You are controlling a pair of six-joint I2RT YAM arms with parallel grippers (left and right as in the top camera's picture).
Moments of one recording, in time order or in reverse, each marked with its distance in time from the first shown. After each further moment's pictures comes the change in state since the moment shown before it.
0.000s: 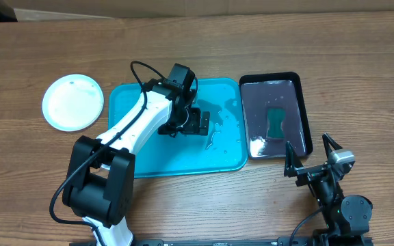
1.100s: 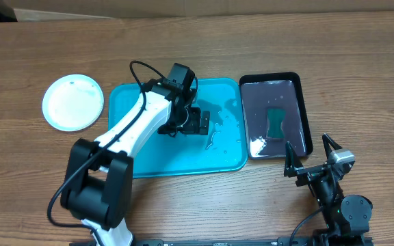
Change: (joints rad) left arm -0.005 -0.040 -0.003 -0.001 -0.003 0.000; right arm 0.000 0.000 0.000 0.000 0.000 0.000
